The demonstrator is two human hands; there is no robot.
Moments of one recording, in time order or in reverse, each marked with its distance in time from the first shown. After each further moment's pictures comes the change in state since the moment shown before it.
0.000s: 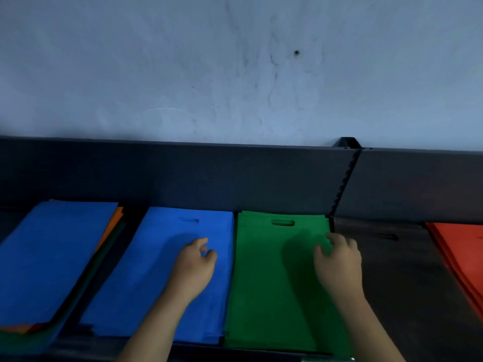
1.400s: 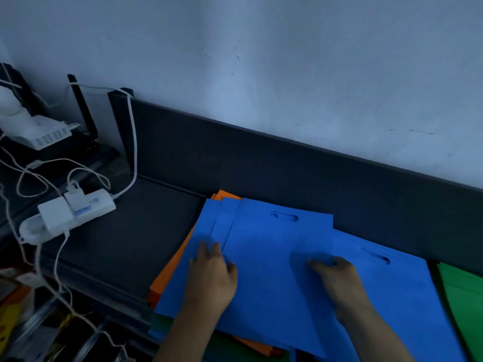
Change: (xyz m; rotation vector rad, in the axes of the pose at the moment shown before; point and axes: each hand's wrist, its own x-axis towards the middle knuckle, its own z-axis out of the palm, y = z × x) left_hand 0.079 -0.254 -0.326 0.258 0.100 -0.082; right_hand -0.163 -0.332 0.285 0.544 -0.394 0.151
